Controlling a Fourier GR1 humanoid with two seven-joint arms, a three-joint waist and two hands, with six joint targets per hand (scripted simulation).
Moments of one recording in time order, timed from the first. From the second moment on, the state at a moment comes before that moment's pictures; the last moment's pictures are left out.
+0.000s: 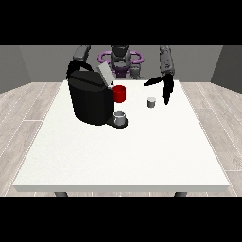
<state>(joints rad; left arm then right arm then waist) -0.45 0.30 0.12 -1.00 -0.20 -0.07 -0.05 -0.16 -0.03 -0.03 -1.50 0.00 -0.14 -0.04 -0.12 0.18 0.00</state>
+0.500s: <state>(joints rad) -0.51 0.30 0.08 -0.86 -0.31 -0.06 -0.05 -0.21 -0.03 -0.05 -1.39 0.02 -0.16 -0.06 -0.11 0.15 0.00</state>
